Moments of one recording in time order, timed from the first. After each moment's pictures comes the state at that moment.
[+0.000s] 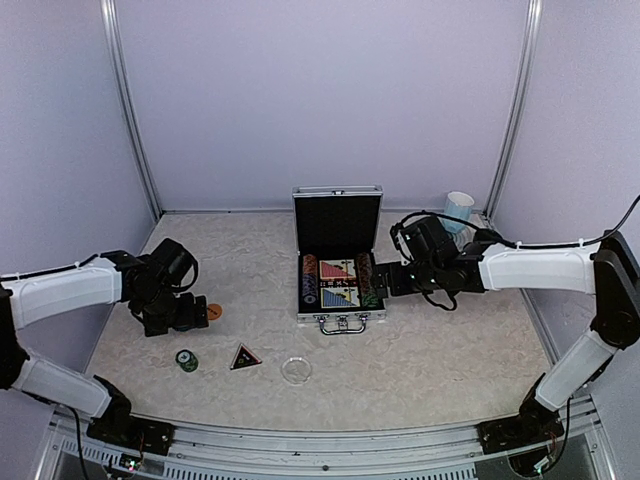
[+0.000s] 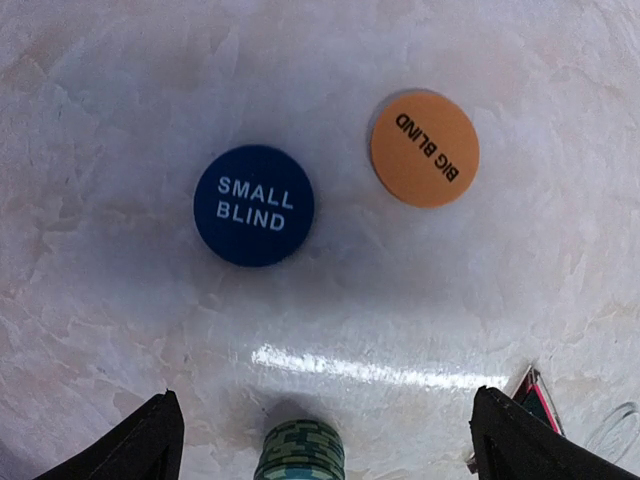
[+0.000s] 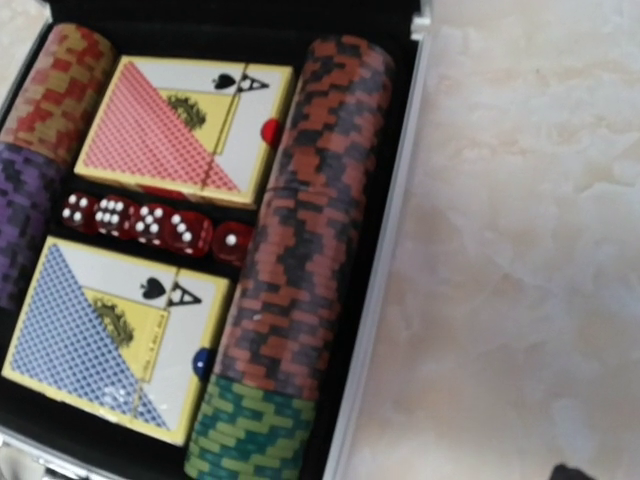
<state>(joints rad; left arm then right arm) -0.47 1.30 0.80 -0.75 -0.16 -0.67 0.71 1.57 0.99 -0.19 0.18 0.40</state>
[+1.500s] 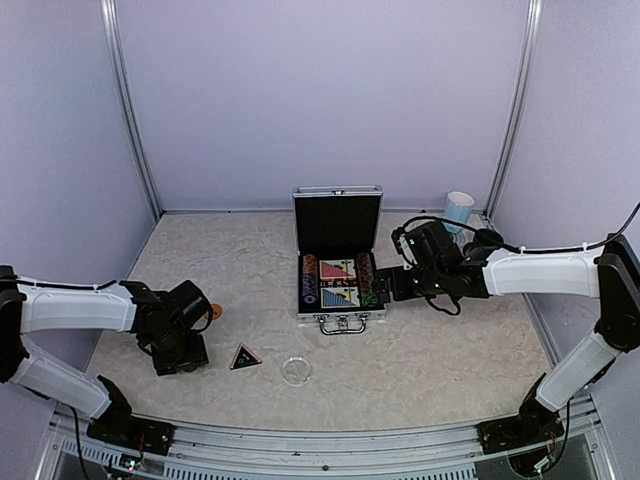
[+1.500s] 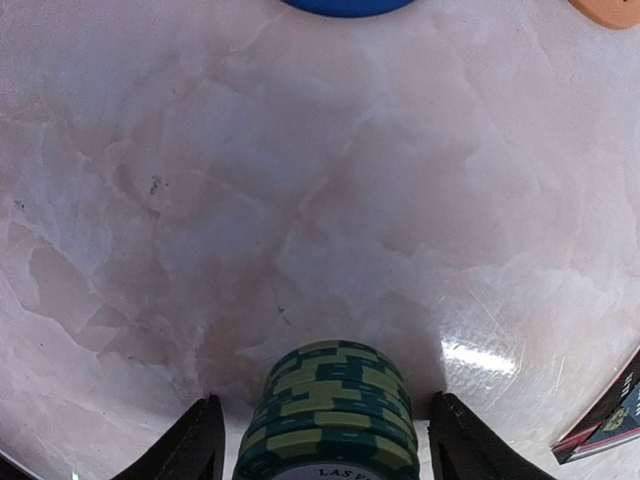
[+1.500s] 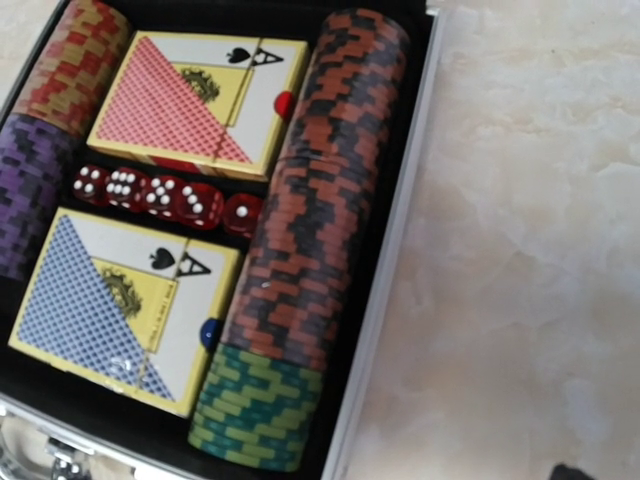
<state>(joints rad) -0.66 1.31 0.60 -0.74 -0.15 -1.04 0.71 1.54 0.94 -0.16 0.15 0.39</state>
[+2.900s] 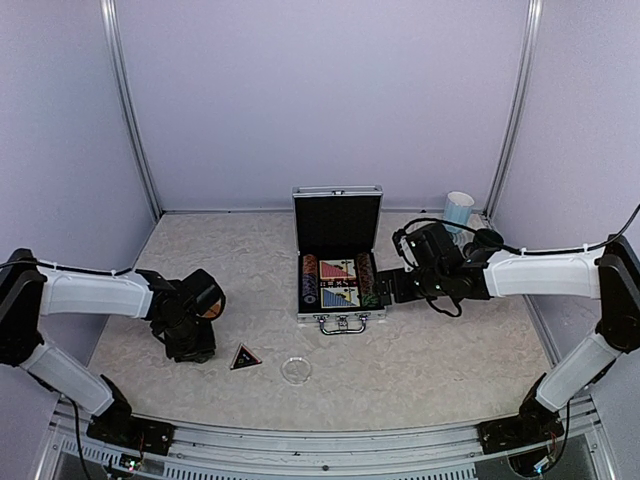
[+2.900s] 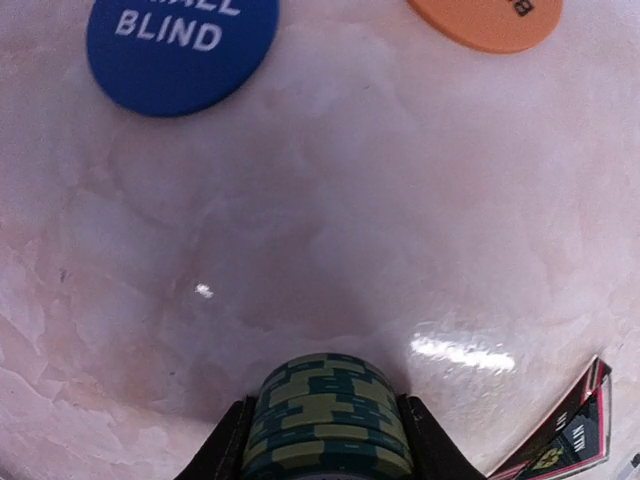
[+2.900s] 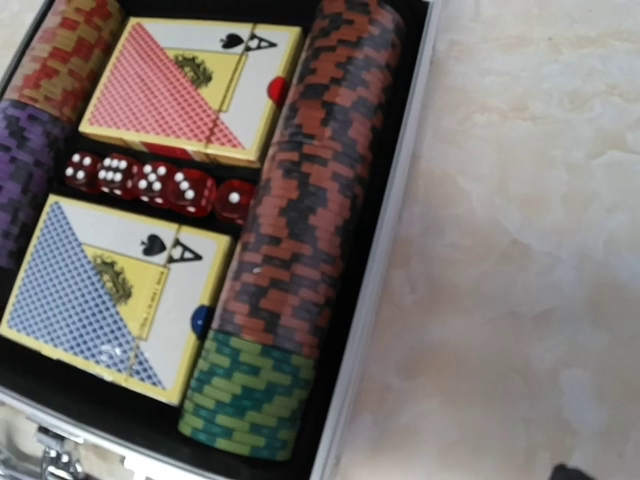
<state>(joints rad) -0.66 1.45 0.69 -0.68 -0.14 -0.97 0.71 1.54 0.92 -0.16 0.15 0.38</state>
